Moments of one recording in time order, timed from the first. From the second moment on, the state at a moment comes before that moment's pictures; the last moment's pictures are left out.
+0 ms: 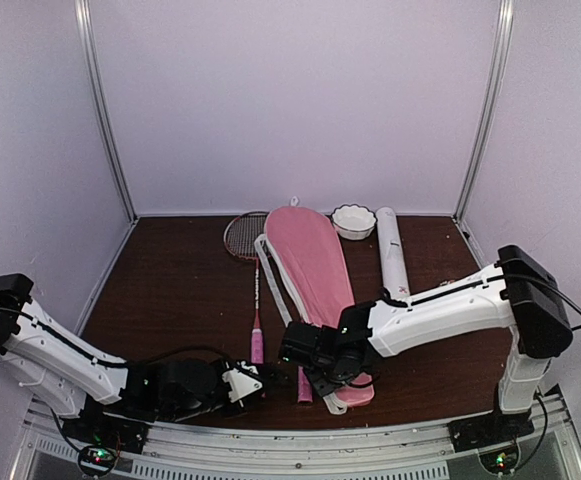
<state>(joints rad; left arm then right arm) -1.44 1.41 0.37 0.55 -0.47 0.25 1.28 1.88 1.24 -0.76 0.32 0.73</state>
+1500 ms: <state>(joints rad) -1.43 1.70 0.51 0.60 -0.24 0.38 1.14 1.57 0.78 -0.14 -0.02 0.75</state>
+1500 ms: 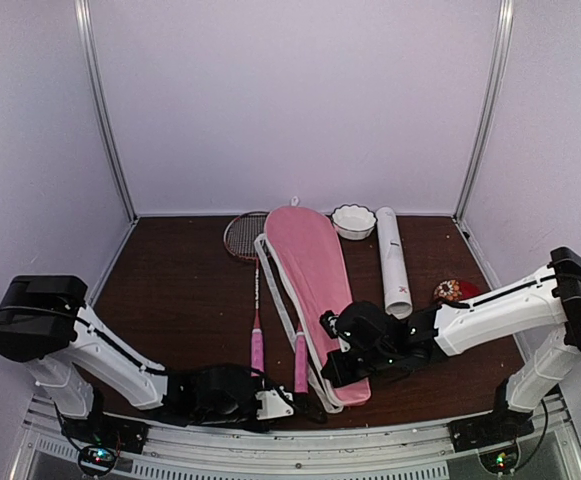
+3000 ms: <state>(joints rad) -1.37 1.81 0.62 0.73 -0.17 0.33 1.11 1.51 0.63 0.21 -0.09 0.90</state>
